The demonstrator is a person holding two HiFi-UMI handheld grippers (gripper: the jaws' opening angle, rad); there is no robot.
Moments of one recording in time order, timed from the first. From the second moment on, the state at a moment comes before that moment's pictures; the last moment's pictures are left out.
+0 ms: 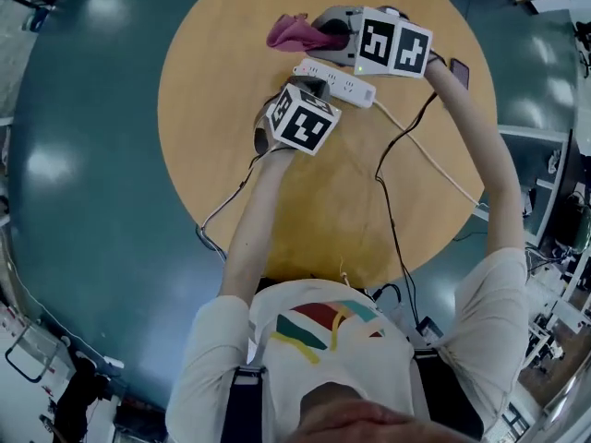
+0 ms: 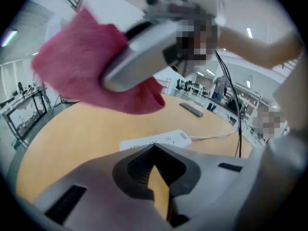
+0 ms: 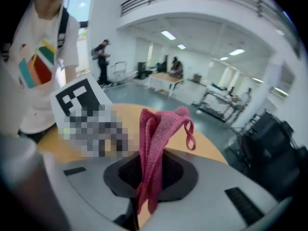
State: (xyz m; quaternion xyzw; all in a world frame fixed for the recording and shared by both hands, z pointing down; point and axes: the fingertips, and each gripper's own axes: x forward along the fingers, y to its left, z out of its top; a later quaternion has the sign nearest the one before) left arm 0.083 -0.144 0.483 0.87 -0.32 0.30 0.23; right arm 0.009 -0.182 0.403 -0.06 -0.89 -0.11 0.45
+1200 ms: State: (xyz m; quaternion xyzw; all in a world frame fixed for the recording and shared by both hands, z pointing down) left arm 0.098 0.092 0.288 0.95 -0.31 0.01 0.06; right arm 0.157 0.166 0.350 0.59 -0.79 0.16 0.00
